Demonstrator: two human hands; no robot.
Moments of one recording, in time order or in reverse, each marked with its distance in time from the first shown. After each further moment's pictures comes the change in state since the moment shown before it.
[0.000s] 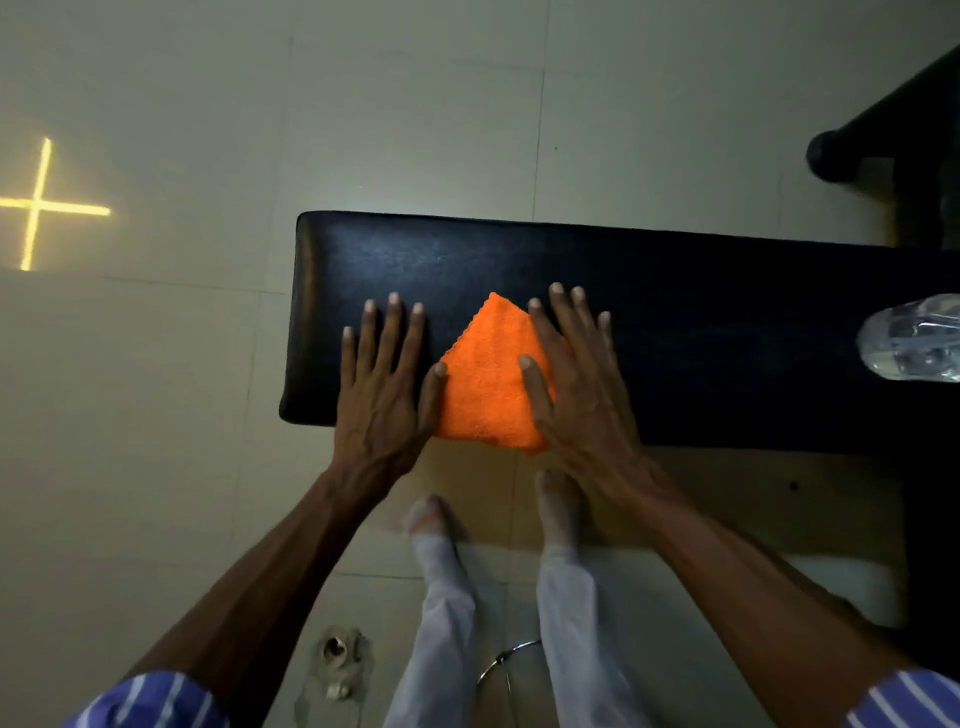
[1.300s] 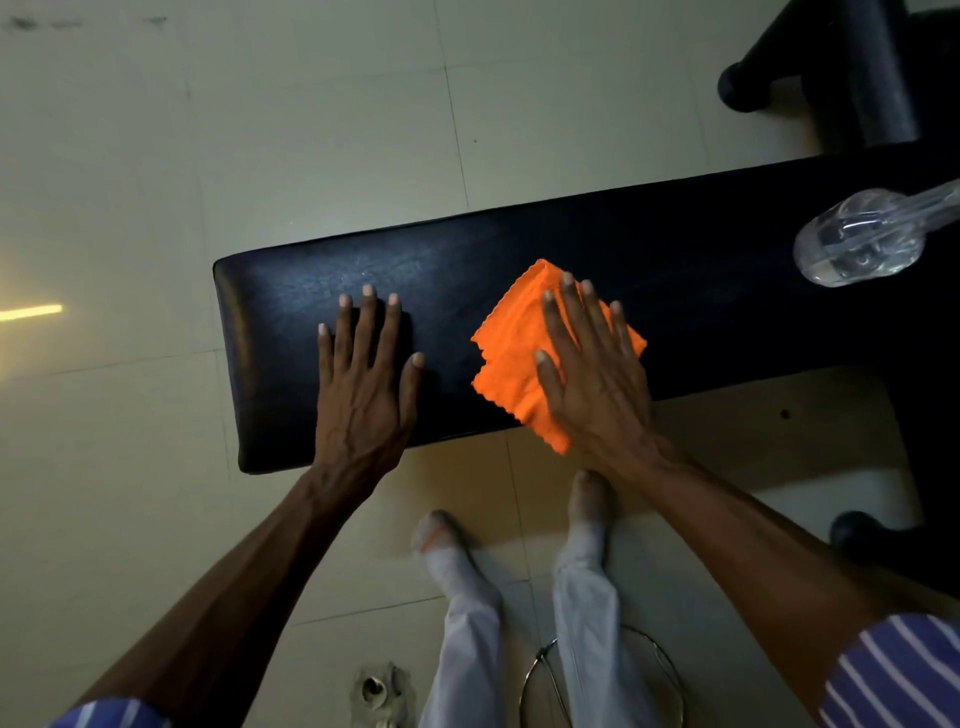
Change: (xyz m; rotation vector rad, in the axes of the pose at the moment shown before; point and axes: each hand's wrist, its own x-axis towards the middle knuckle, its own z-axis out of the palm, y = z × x) left_hand 0.028 0.025 -0.008 -0.015 -0.064 0.149; right_hand -0.035 0.056 -0.002 -0.318 -0.009 0.156
